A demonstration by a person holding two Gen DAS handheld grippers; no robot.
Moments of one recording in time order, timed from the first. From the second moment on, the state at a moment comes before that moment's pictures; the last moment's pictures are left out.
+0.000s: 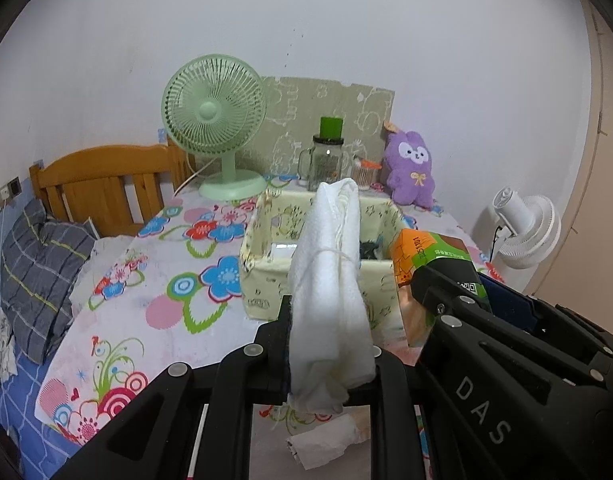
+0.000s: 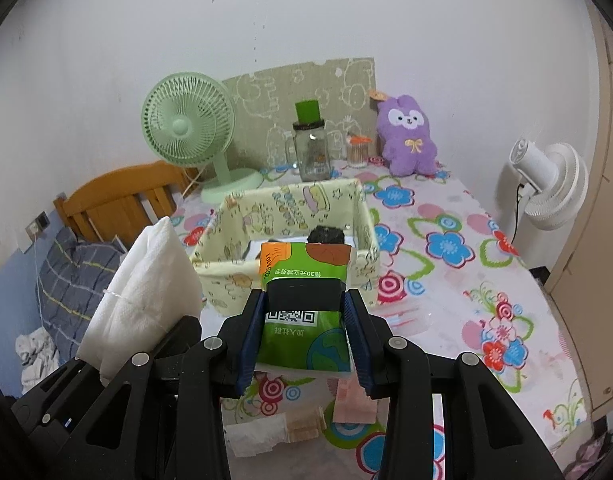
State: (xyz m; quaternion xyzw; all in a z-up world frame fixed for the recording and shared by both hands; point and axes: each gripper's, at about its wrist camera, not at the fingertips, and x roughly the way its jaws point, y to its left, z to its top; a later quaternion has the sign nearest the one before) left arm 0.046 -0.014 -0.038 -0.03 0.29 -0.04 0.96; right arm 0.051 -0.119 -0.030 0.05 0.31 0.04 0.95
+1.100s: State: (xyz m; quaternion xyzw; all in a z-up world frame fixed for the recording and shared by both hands) left arm 0.089 -0.016 -0.001 -0.03 0.27 -0.05 0.96; right arm 0.092 -0.120 0.012 0.04 0.28 0.04 0.96
